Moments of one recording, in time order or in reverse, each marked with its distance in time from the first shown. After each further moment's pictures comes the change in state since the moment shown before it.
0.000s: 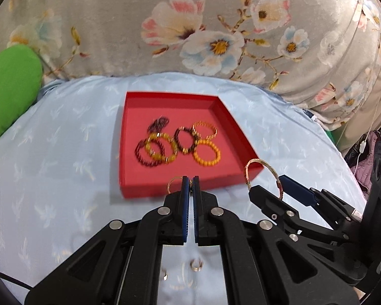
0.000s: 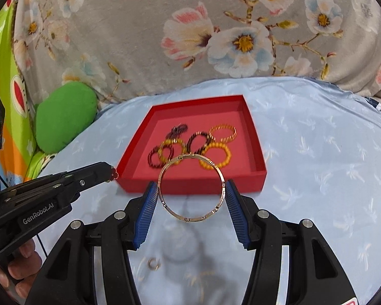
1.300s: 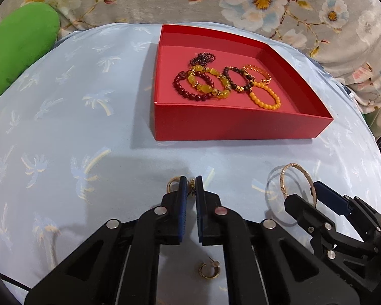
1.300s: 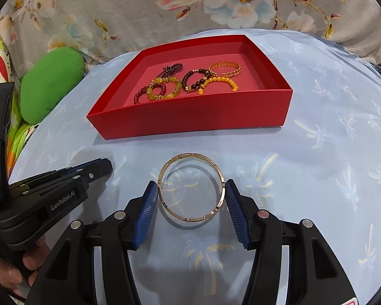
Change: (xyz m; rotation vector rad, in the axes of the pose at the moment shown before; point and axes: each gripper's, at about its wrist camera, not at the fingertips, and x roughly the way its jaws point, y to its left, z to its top) left arm 0.065 0.049 -0.074 -0.070 0.173 0.133; right arm 0.055 0.009 -0.072 0.019 0.174 -0.034
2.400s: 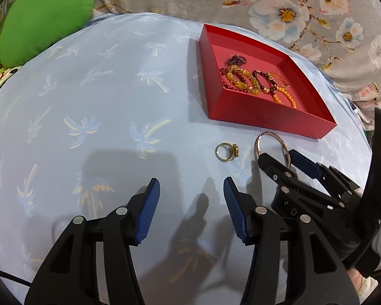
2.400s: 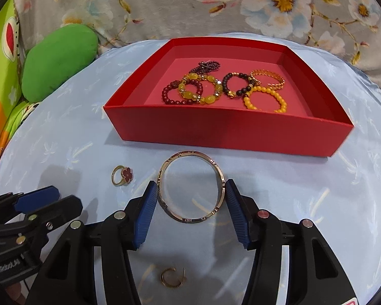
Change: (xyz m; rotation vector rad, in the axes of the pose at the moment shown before) left arm -0.036 0.048 -0.025 -0.112 0.016 0.009; right arm 0.034 0.051 0.012 -0.127 0.010 -0.019
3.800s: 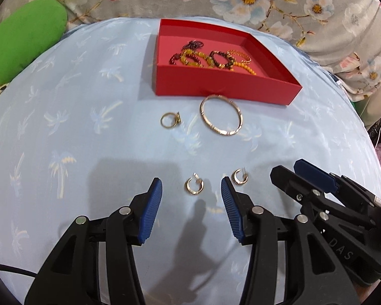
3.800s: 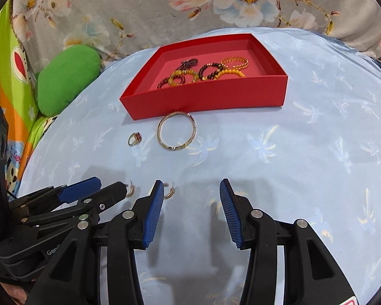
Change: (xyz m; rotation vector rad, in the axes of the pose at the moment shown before) left arm -0.015 -0.051 -0.038 0.114 0.018 -0.025; right arm -0.073 -0.035 -0.049 0.128 0.008 0.082
